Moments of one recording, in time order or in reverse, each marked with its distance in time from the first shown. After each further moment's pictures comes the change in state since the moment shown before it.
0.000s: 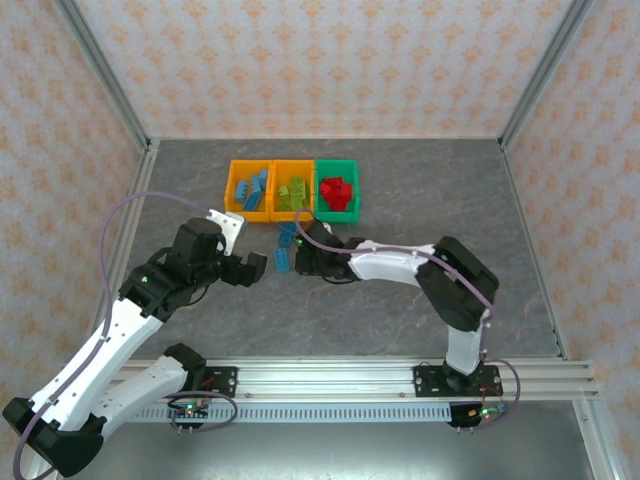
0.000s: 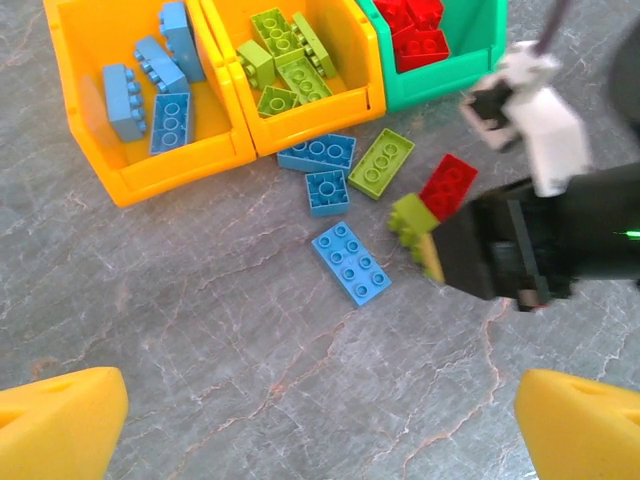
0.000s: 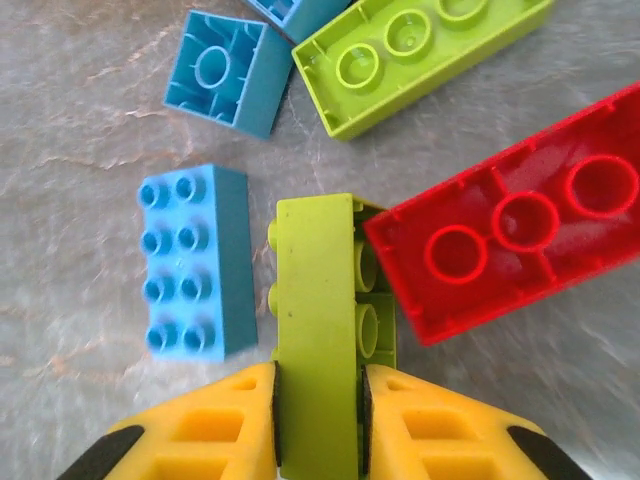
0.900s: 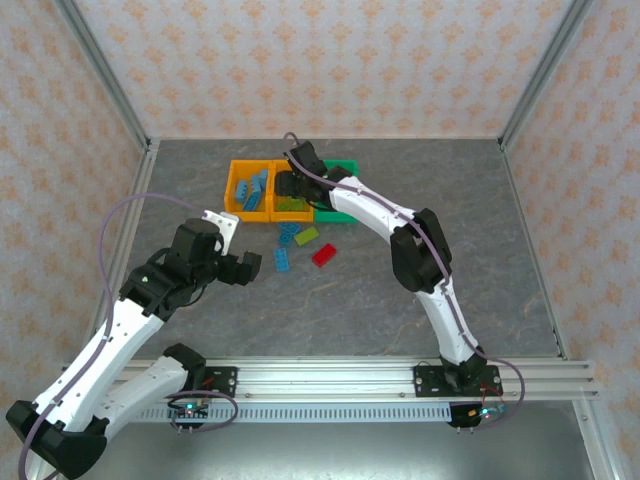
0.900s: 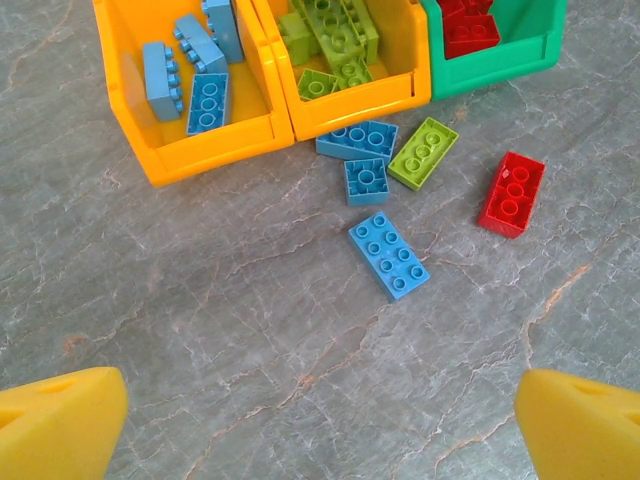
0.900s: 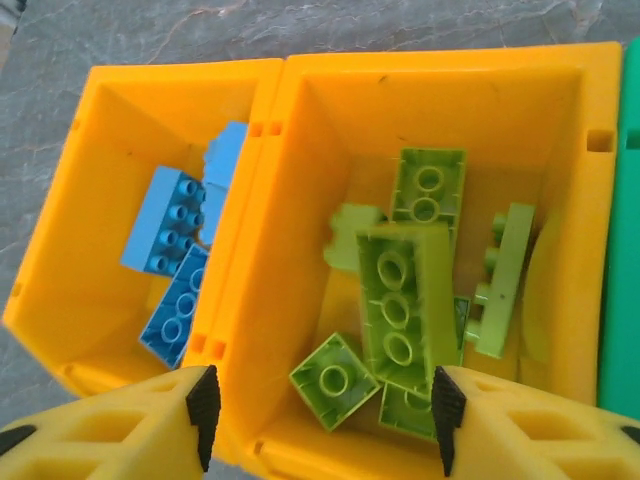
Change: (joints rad) left arm 0.041 -0.004 -0.026 0.000 -0.026 0.000; right arm -0.194 0.468 0.930 -0.314 0.019 -0.272
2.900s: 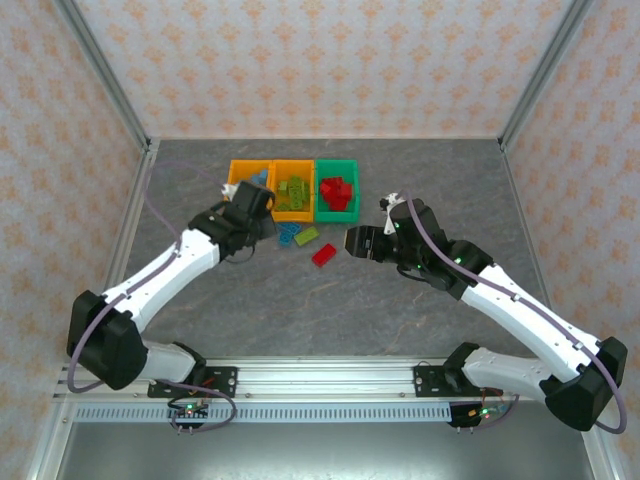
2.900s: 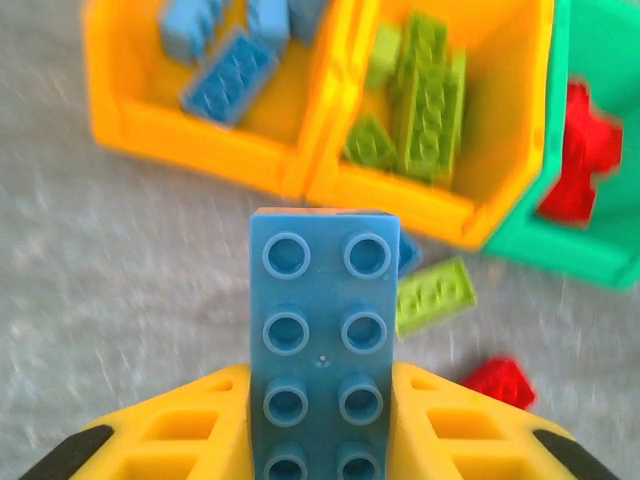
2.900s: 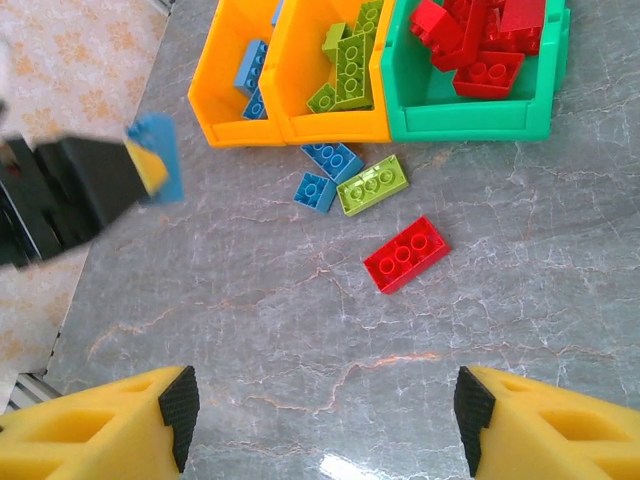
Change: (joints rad) left arm 0.008 0.554 0.237 0.168 -0.145 -0.617; right arm 0.013 -1.218 -1.027 -0.065 -0.111 0.119
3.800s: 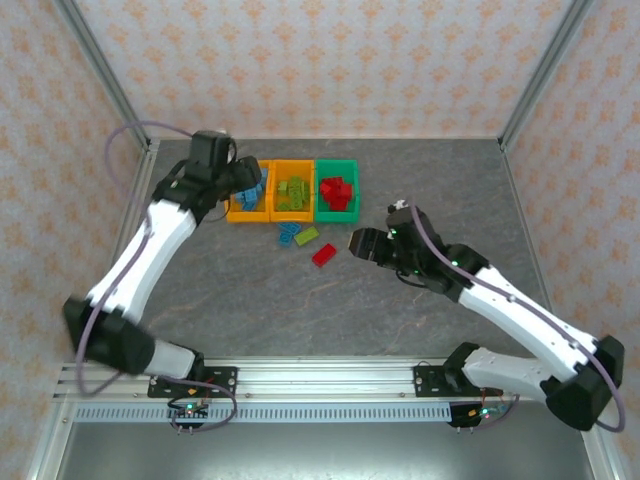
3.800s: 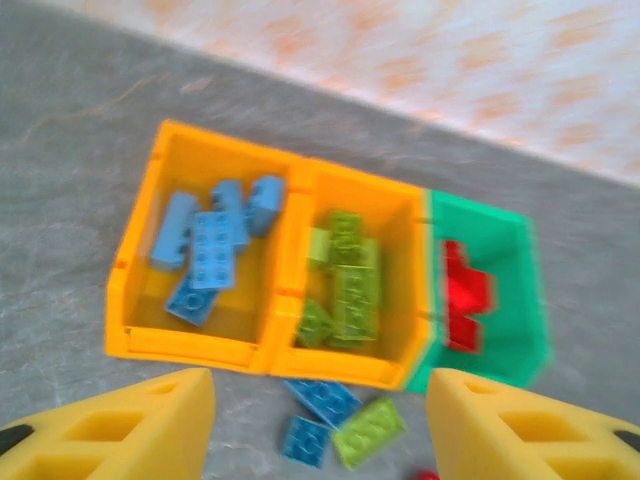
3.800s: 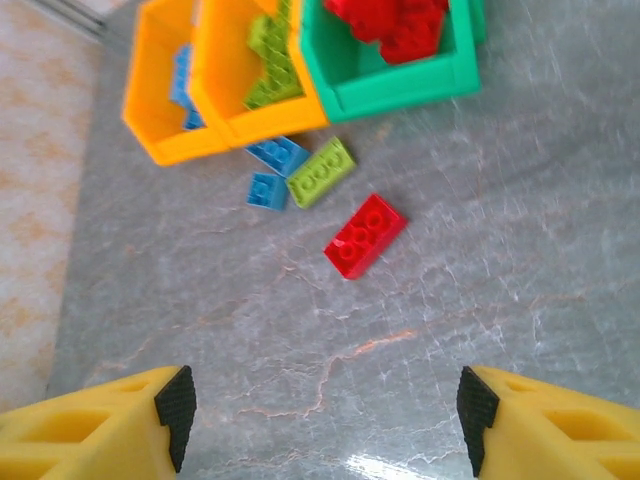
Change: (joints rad) left arm 0.150 -0.056 0.245 0.000 0.197 0.243; right arm 0.013 0.039 -0.057 -0.011 0.079 0.194
